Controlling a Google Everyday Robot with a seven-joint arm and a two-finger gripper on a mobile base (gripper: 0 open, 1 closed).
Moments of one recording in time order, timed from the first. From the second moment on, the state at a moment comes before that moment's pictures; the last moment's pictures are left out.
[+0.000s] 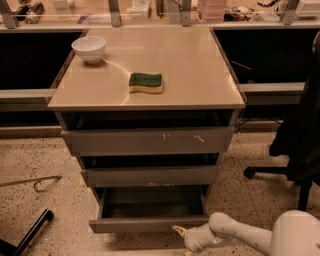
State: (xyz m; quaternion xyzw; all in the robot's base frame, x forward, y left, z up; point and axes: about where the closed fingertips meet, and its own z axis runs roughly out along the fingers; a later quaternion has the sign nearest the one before) arm 0.411 -0.067 0.175 -0.62 0.66 0.34 0.25
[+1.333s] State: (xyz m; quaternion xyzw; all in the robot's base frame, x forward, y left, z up) arm 0.515 -0.039 0.191 -0.65 0.63 0.29 0.30
